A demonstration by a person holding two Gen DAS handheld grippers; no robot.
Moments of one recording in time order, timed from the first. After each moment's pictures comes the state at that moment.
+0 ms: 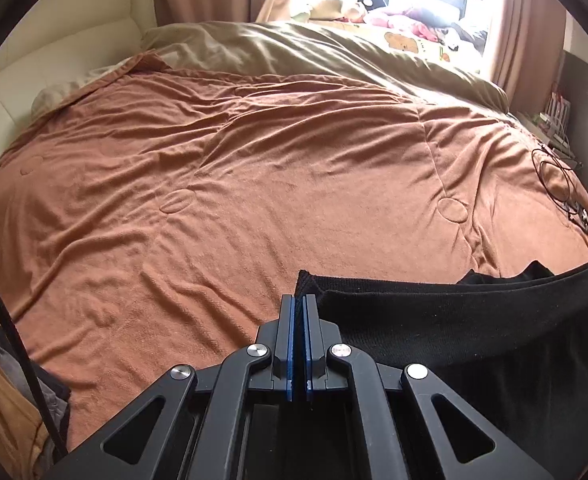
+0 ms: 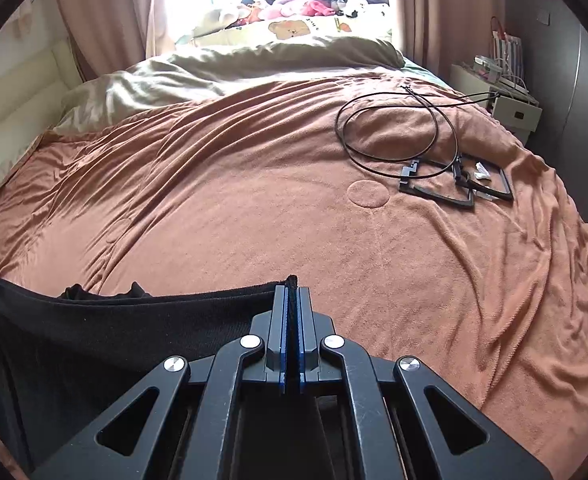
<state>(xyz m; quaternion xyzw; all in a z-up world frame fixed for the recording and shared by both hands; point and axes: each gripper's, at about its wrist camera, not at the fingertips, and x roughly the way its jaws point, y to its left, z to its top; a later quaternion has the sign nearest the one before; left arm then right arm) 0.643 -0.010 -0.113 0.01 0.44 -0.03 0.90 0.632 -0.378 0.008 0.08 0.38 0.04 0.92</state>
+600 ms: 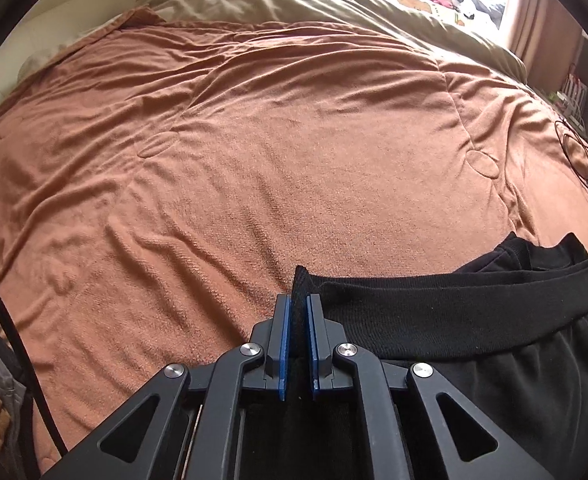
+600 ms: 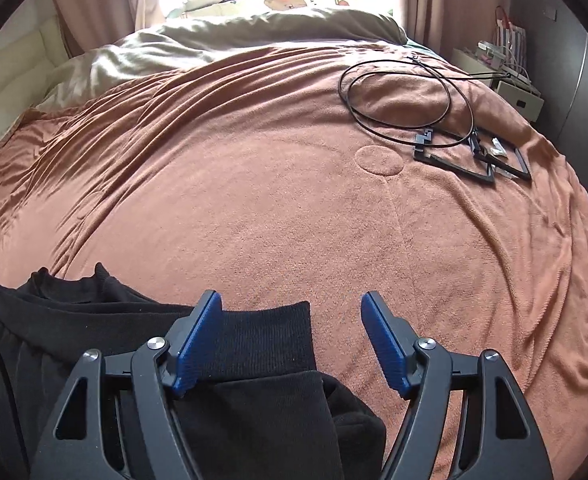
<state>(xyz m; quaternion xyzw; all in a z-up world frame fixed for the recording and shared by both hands) 0.656 -0.014 -0.174 0.01 0.50 -0.02 0.87 0.674 -0.356 -0.028 0.06 0.42 0.03 0.90</state>
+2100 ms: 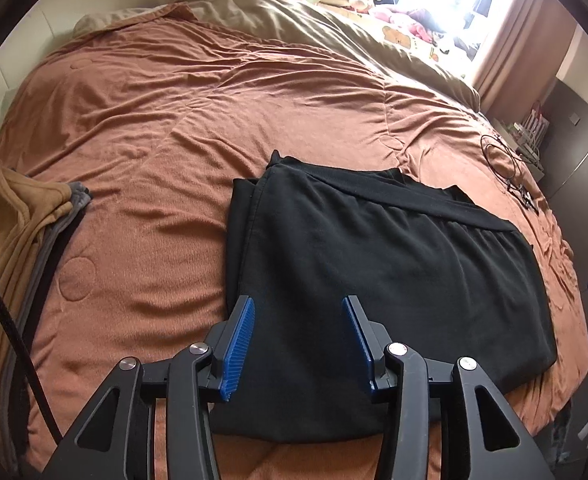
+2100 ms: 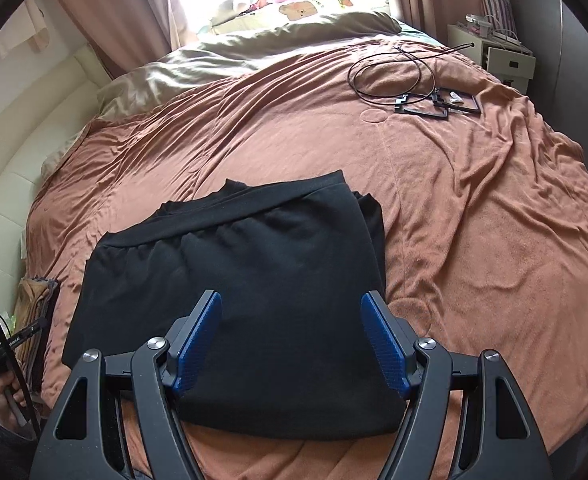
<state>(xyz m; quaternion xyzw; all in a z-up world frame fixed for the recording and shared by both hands) 0.437 0.002 -0.089 -0.09 0.48 -0.05 0.87 0.420 -0.399 0.074 0.14 0.43 0.09 0.89</state>
